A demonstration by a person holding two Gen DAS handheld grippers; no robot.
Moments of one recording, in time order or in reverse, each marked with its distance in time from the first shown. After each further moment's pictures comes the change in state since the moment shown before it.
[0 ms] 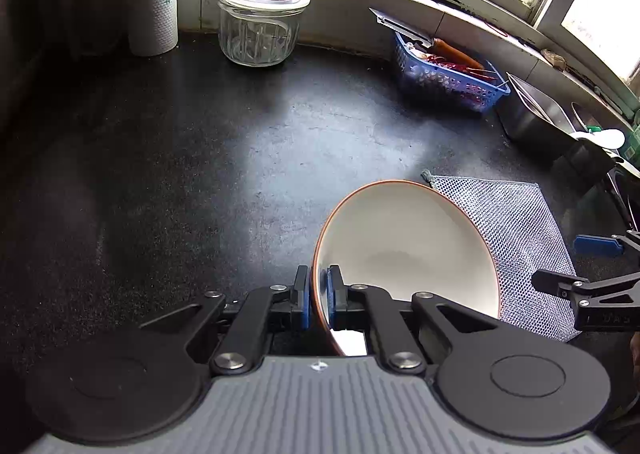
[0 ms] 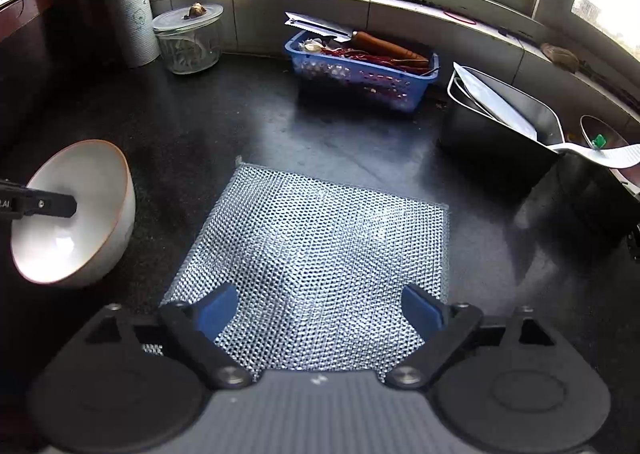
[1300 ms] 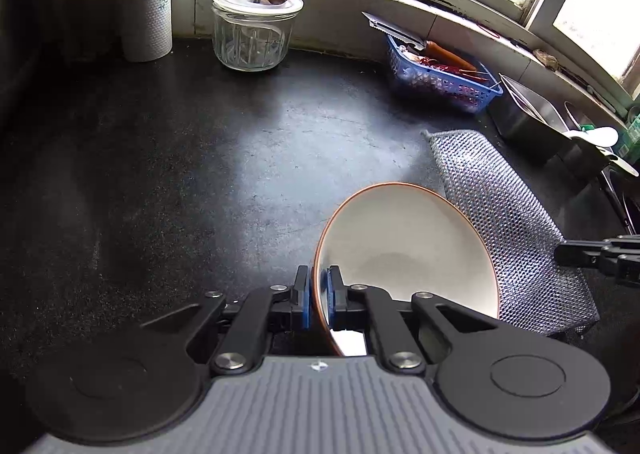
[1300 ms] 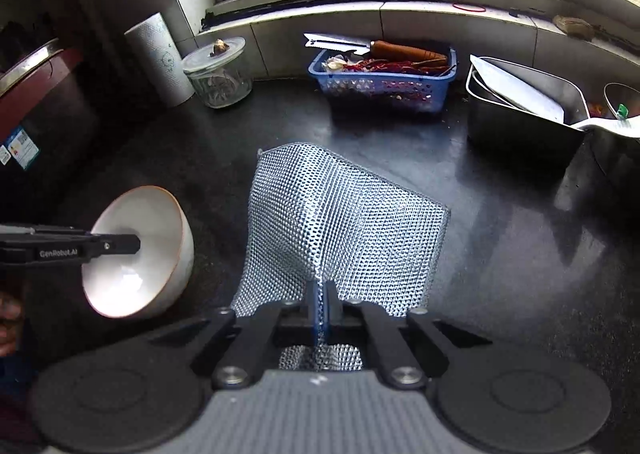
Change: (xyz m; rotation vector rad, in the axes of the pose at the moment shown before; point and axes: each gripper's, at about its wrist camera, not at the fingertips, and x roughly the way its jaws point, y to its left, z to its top) left arm -0.002 -0.005 -0.003 0.048 -0.031 0.004; right arm -0.029 -0.020 0.008 0.143 -0.044 0.238
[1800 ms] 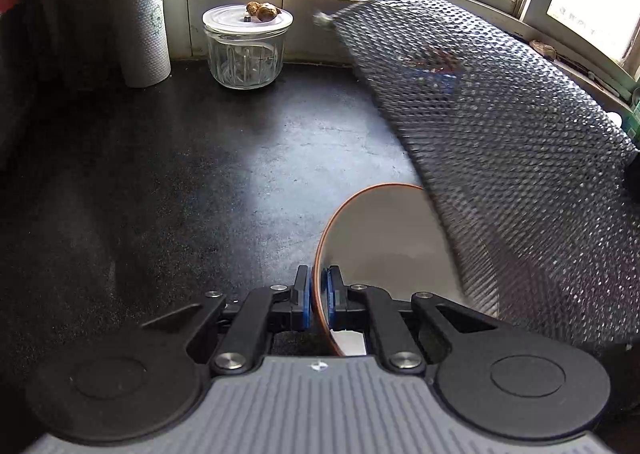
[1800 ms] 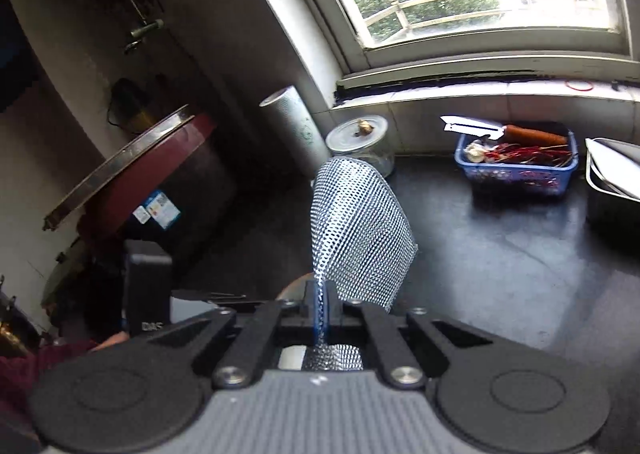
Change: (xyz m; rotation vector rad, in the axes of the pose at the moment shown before) left arm -0.004 -0.008 0.000 0.032 -0.022 0.035; right arm -0.037 0.070 0.034 -0.052 -0.095 0.344
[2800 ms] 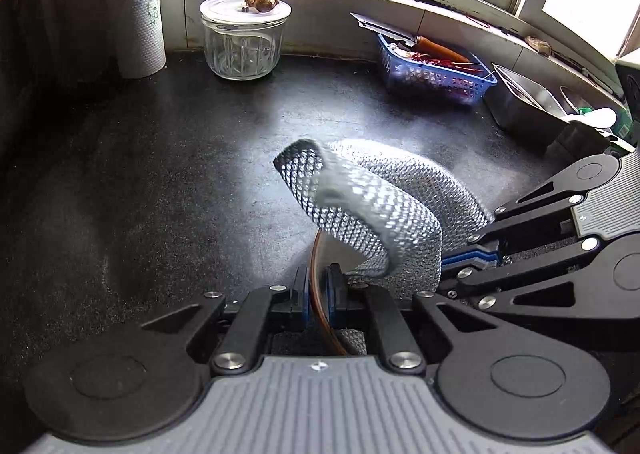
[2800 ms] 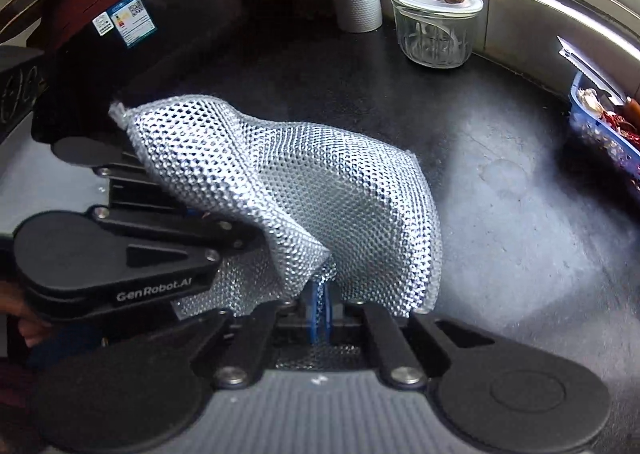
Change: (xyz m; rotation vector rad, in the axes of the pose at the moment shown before) left arm 0.002 0.010 -0.001 -0.002 0.020 -0.032; right arm 0.135 -0.020 -0.014 -0.318 0.364 -0.055
